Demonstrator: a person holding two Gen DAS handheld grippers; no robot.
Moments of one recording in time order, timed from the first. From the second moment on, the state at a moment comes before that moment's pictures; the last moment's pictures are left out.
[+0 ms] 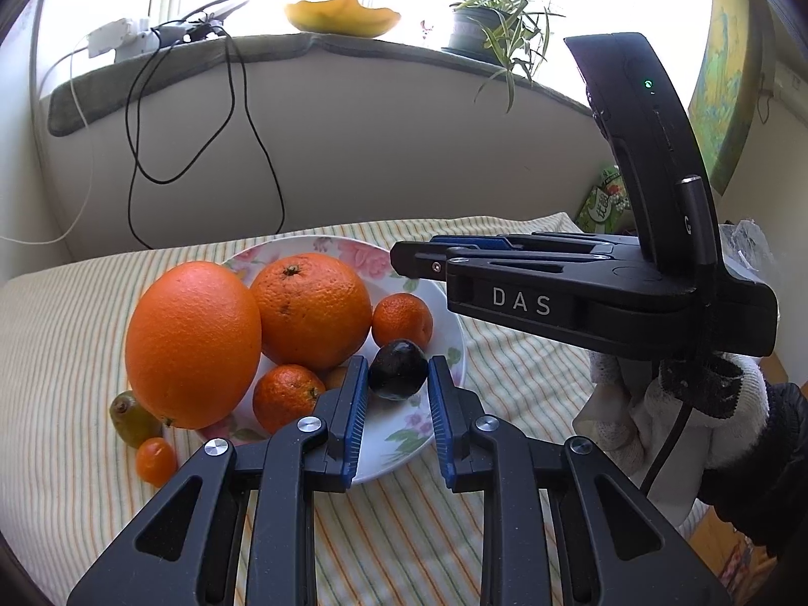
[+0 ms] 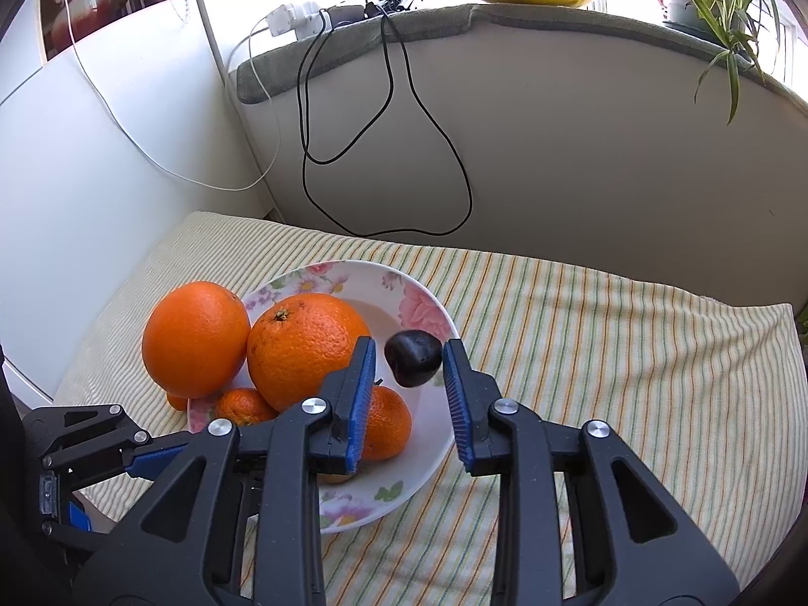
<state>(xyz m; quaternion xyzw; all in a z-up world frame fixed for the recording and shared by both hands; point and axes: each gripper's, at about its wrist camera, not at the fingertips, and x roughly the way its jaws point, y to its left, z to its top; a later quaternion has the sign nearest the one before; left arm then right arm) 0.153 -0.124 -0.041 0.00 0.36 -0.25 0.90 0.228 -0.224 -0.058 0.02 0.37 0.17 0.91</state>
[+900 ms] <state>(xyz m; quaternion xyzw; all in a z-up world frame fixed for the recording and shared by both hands) 0.129 -0.117 -0.026 0.01 0.34 -0.24 0.91 0.204 -0.218 -0.036 0.01 0.34 0.16 0.92</state>
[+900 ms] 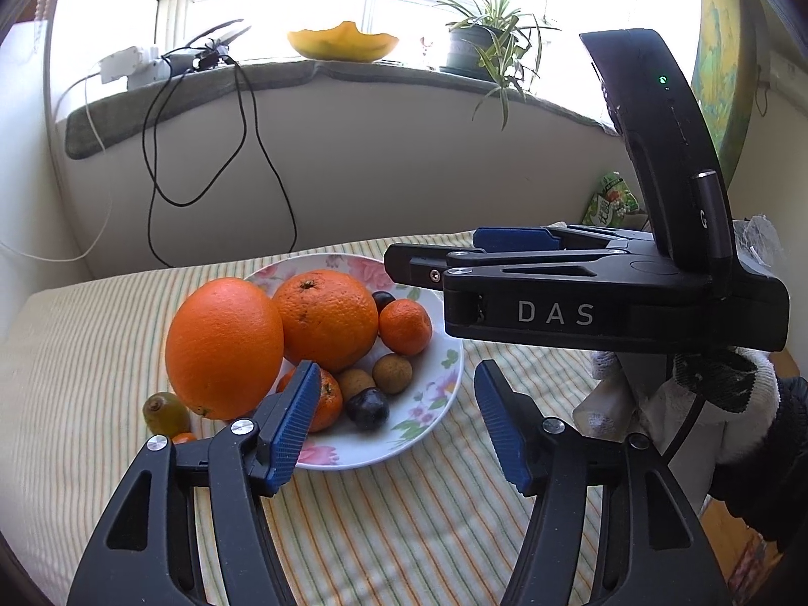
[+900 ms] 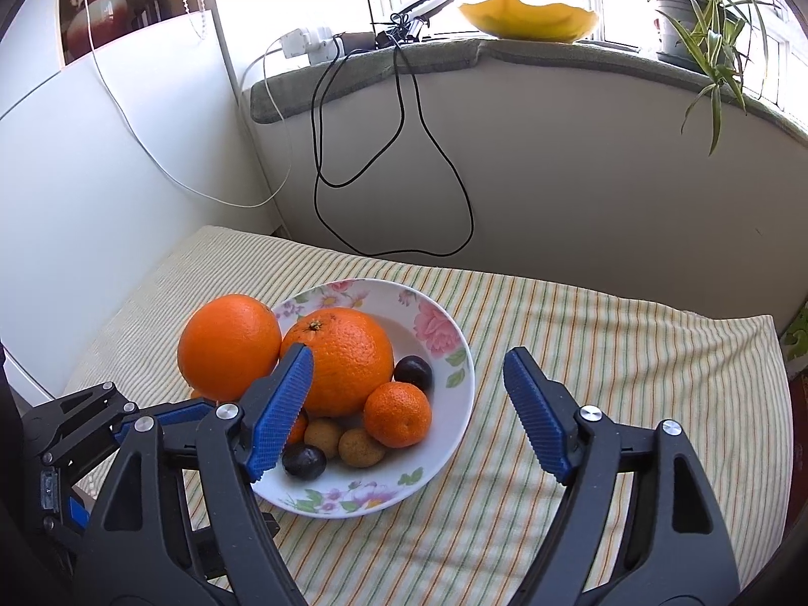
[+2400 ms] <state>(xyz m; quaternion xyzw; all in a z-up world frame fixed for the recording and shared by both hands) 0.102 0.016 -0.031 -0.03 0.34 -0.17 0.93 0.113 -0.140 -0.024 0.02 0.32 0.23 0.92</state>
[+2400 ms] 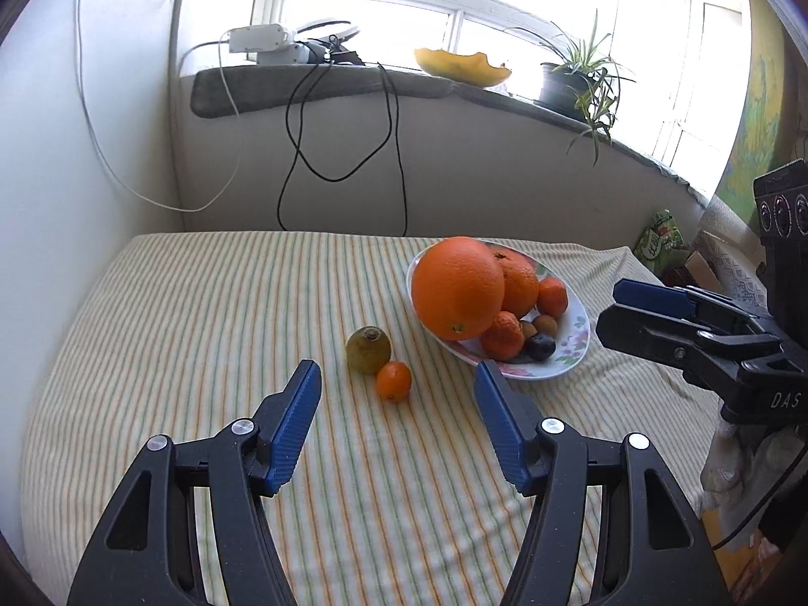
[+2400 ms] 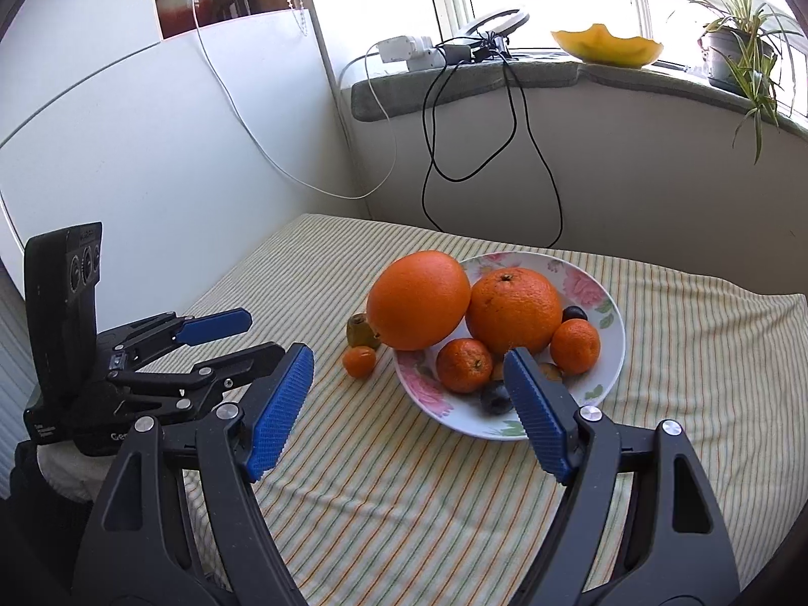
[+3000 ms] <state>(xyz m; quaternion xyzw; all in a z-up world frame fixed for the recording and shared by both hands) 0.137 0.046 -0.054 -0.08 0.37 -0.20 0.90 0.119 -0.082 -0.074 -0.01 0.38 0.26 0.89</state>
